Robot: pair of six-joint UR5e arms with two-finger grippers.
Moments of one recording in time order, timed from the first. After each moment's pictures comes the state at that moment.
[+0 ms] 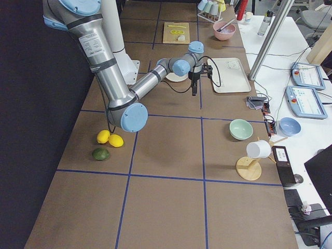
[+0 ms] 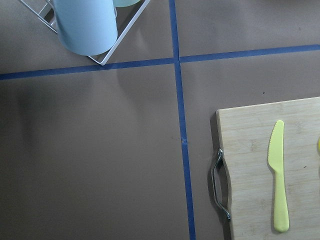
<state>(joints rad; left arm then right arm) -1.59 -1.43 -1.82 -1.46 -2.34 0.11 0.88 -1.13 1.74 -1.58 2.08 0.80</state>
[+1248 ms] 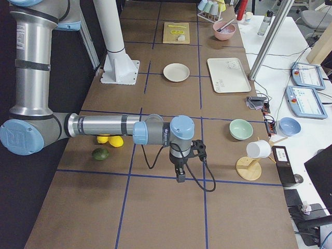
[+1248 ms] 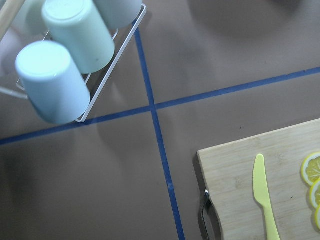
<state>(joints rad) -1.55 -1.51 -1.77 -1.63 -2.40 0.11 1.56 -1.71 1.74 -1.59 2.26 -0.17</state>
